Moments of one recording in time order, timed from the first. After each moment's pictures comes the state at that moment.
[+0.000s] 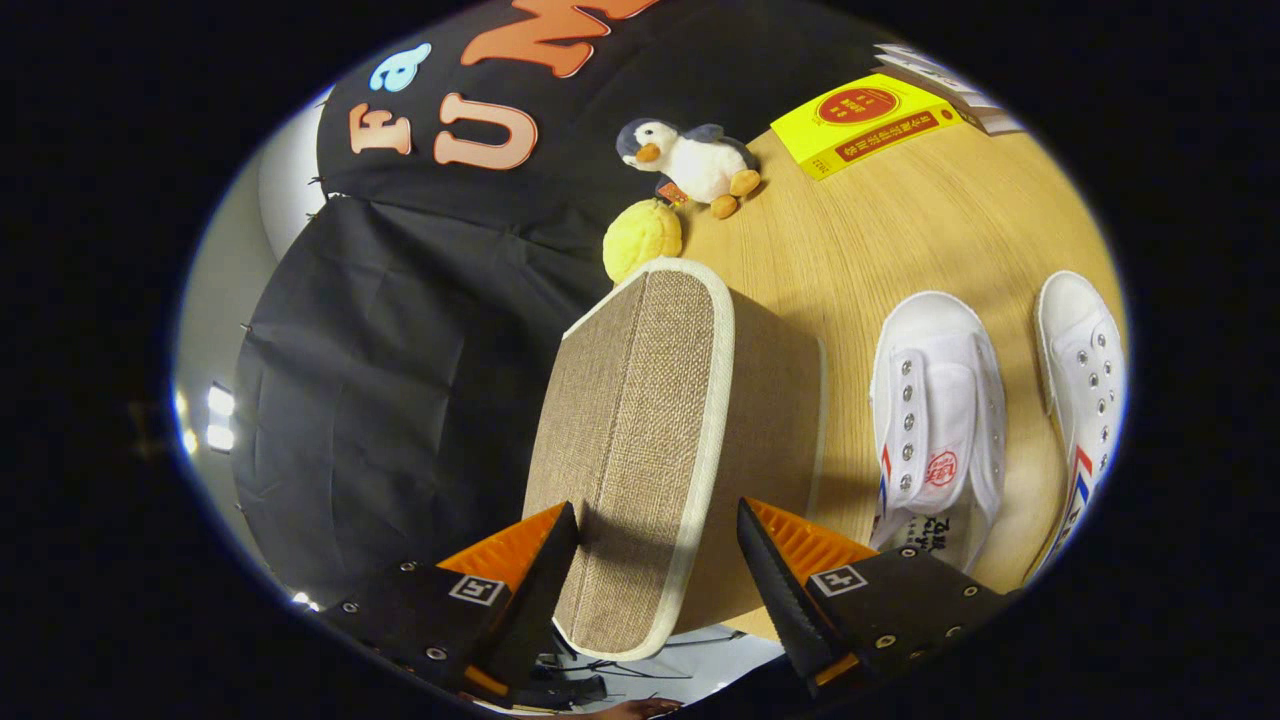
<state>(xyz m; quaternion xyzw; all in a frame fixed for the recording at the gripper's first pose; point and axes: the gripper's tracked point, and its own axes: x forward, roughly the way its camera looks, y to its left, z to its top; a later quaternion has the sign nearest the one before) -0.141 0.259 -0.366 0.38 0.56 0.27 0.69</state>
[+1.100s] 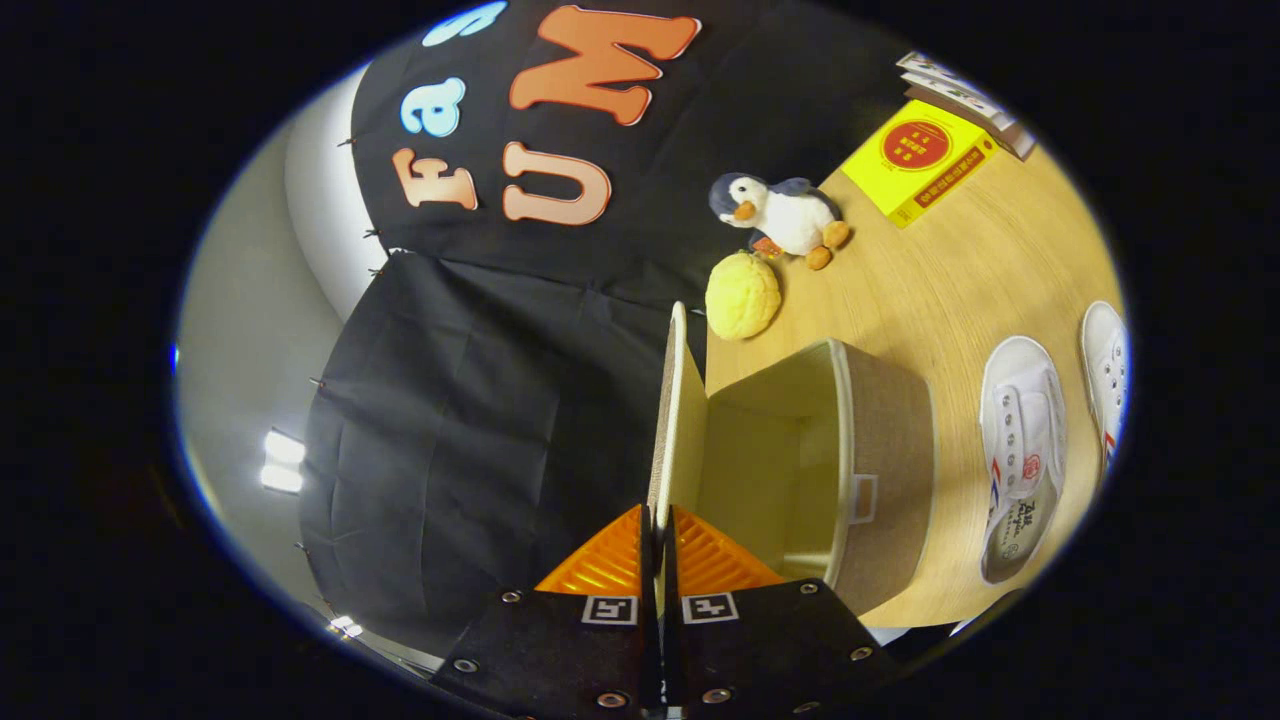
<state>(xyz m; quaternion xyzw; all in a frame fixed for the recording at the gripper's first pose) -0.090 0.291 -0.227 0.46 0.47 0.30 0.69</state>
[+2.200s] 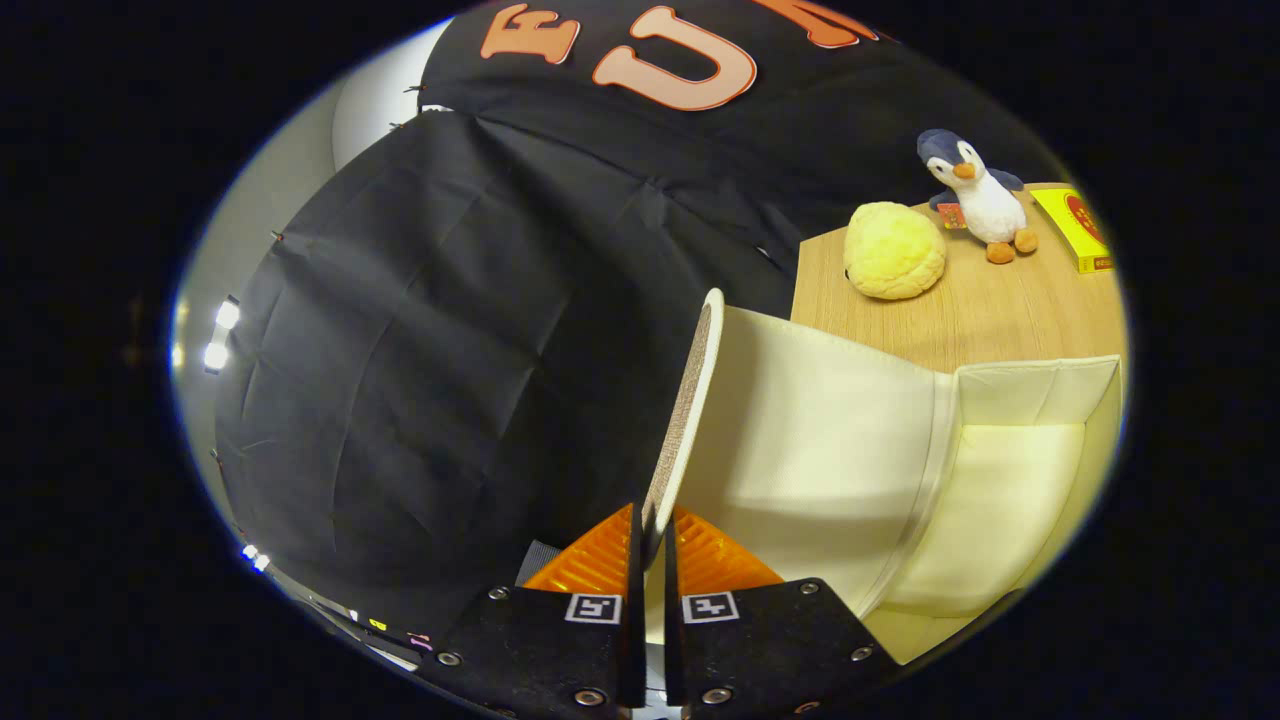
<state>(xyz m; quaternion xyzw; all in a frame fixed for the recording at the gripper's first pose) -0.097 0.545 -0.216 0.30 0.52 0.37 0.71</state>
